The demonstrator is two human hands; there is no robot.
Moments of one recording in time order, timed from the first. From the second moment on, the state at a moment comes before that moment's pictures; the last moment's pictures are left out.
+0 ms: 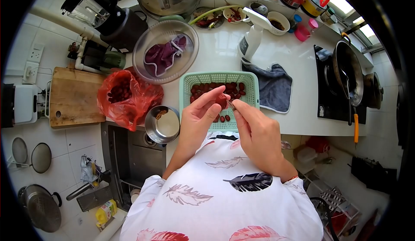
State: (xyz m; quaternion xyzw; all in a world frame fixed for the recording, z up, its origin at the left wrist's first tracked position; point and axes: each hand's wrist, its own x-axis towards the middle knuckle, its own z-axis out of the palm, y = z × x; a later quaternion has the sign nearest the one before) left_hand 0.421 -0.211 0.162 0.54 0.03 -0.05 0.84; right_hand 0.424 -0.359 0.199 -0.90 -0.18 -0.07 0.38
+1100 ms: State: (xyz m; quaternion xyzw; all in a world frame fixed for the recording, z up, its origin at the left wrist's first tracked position) left_hand 0.413 -0.233 0.159 0.55 0.05 0.01 0.84; right_hand 0.405 -0.355 0.201 -0.97 -0.18 -0.12 0.14
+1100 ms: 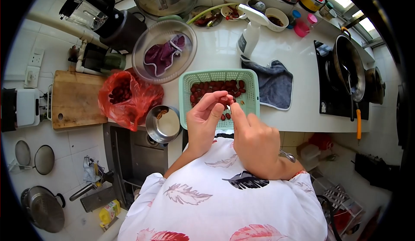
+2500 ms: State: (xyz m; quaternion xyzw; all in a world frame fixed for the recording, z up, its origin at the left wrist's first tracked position) left_hand 0.428 -0.218 0.160 0.51 0.06 -0.08 0.85; right_hand 0.437 -0.354 0.193 -0.72 -0.05 0.09 0.68
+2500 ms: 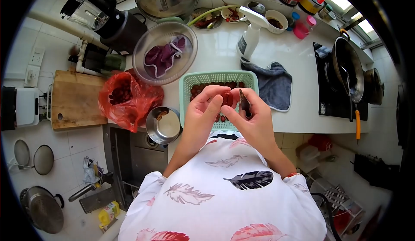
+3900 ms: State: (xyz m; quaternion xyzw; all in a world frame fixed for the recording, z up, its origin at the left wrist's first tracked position) left_hand 0.424 -0.208 0.167 0.85 -0.17 -0.04 0.50; right_hand 0.432 -0.365 0.181 -0.73 -0.05 0.20 0.65
